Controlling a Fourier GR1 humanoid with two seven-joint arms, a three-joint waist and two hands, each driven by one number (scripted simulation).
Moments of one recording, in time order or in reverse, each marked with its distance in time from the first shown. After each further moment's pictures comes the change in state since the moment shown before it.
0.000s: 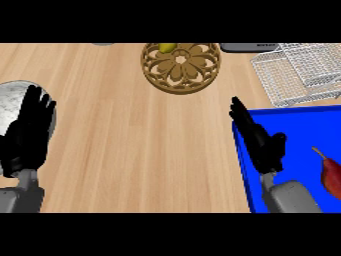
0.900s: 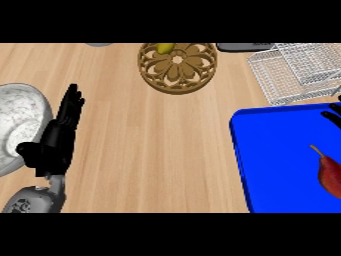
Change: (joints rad) left arm -0.012 0.007 -0.210 -0.001 -0.220 -0.027 -0.110; right arm 0.019 -0.376 -0.469 0.205 -0.864 0.955 0.085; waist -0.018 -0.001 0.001
